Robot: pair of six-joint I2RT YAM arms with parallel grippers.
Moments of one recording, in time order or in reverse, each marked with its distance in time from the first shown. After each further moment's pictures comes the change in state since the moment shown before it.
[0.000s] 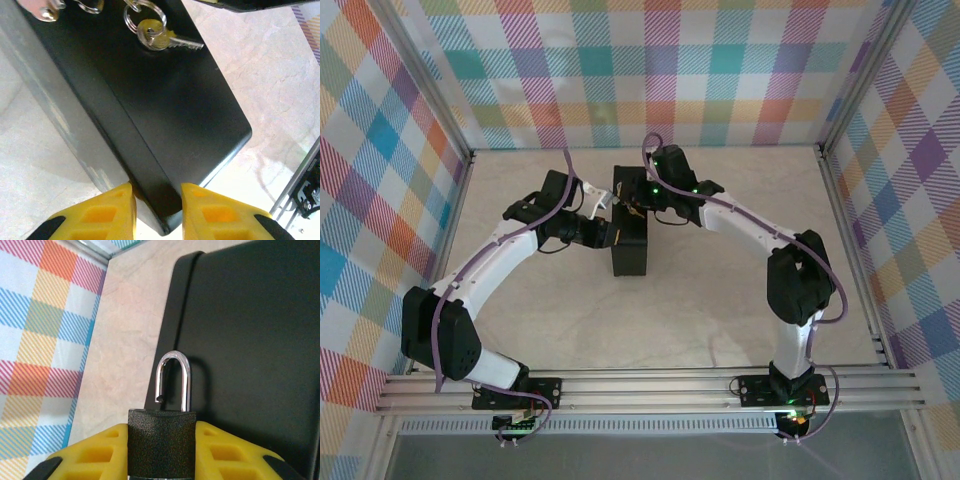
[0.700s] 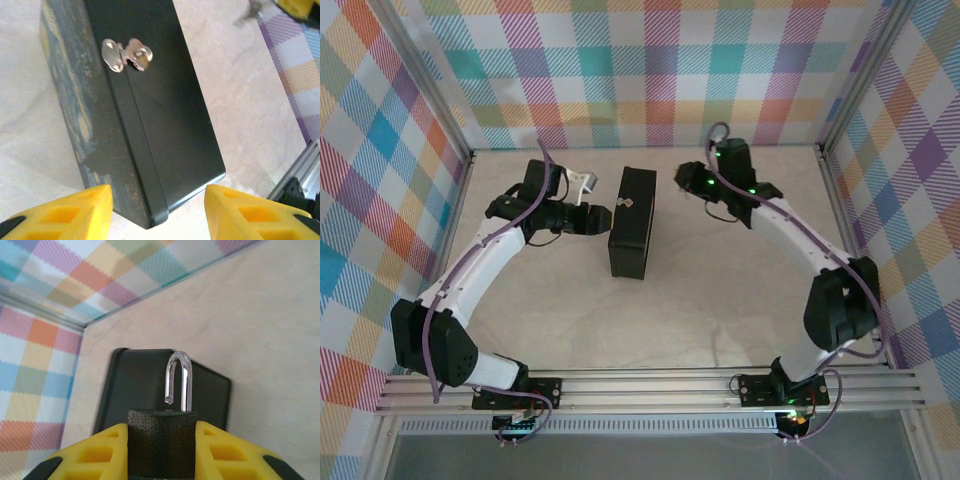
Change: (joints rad) left arm 0.074 -0.050 0.070 -0.023 0.009 -0.148; right arm -0.254 -0.290 -0.258 0.008 0.021 -0.044
